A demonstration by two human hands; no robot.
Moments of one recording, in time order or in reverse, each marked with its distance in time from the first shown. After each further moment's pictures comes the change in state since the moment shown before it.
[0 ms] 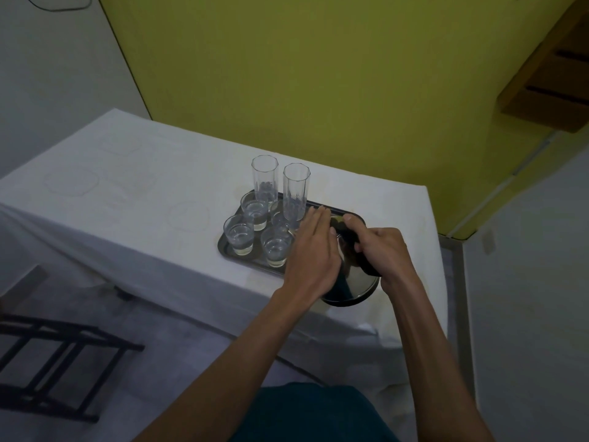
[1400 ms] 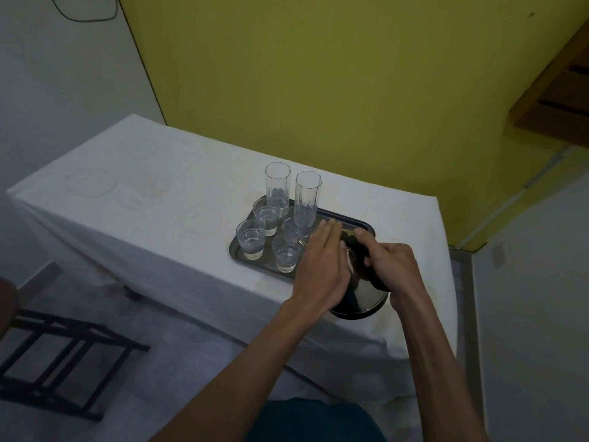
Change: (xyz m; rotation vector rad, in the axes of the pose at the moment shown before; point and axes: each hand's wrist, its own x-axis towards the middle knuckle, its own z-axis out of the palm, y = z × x) left_hand -0.011 0.000 -0.005 0.011 -0.039 -0.005; right_hand -0.006 0.008 0.004 0.011 0.002 0.005
